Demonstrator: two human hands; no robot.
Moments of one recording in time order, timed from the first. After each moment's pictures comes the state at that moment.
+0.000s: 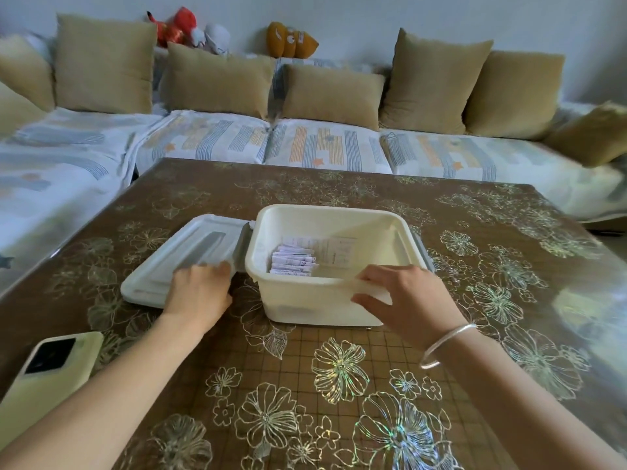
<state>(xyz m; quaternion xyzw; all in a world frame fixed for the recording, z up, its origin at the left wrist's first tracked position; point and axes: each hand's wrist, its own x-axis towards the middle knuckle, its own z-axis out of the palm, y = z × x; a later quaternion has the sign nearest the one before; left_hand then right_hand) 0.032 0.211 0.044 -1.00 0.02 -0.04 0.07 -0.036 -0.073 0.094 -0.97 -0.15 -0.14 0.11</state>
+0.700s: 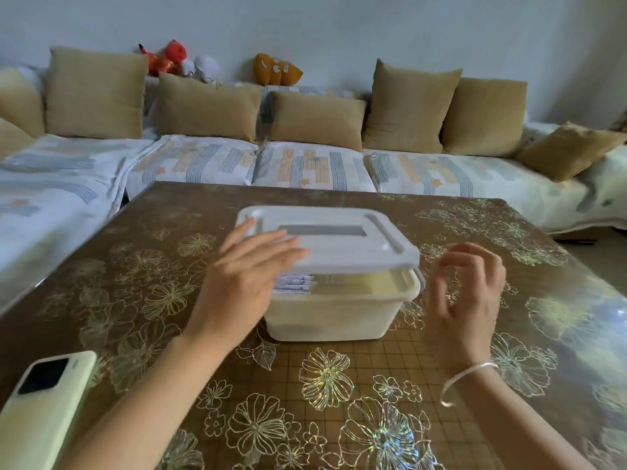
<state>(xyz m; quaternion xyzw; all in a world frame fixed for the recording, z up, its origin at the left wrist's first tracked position) -0.007 0.155 0.096 -0.81 0.36 -0.41 -0.21 -0.063 -0.111 0.091 -0.81 0.01 -0.49 0.31</state>
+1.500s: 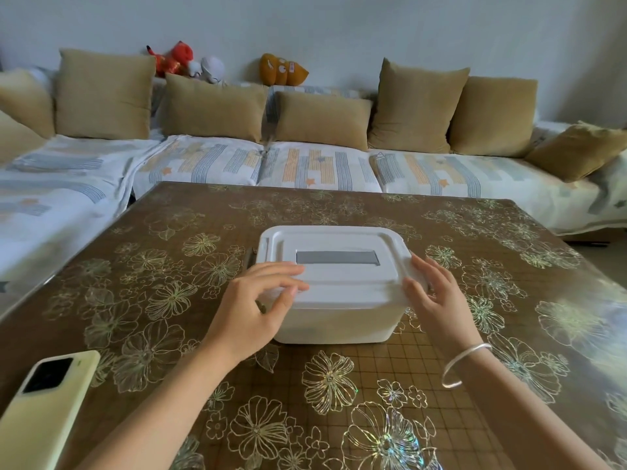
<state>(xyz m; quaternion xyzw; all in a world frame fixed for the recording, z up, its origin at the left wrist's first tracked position) -0.009 0.153 0.070 -0.82 0.28 -0.19 -0.46 -0.034 -0.127 0.069 -0.89 0.07 -0.19 0.41</state>
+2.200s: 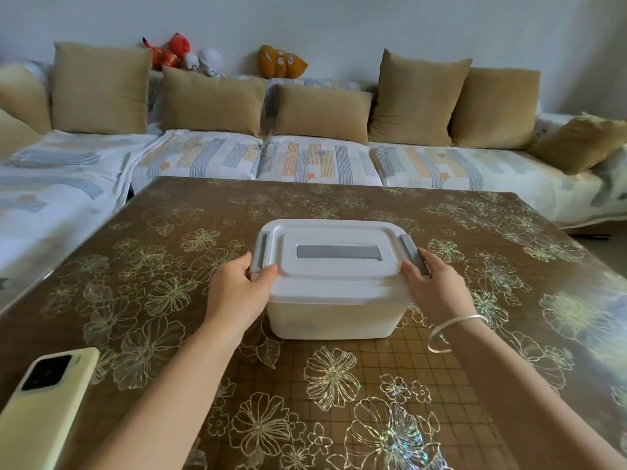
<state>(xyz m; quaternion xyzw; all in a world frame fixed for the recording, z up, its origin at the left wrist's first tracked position) -0.004 0.148 0.084 -0.82 -0.04 -0.07 -0.57 -0.018 -0.113 0.090 -0.92 0.16 -0.14 0.34</state>
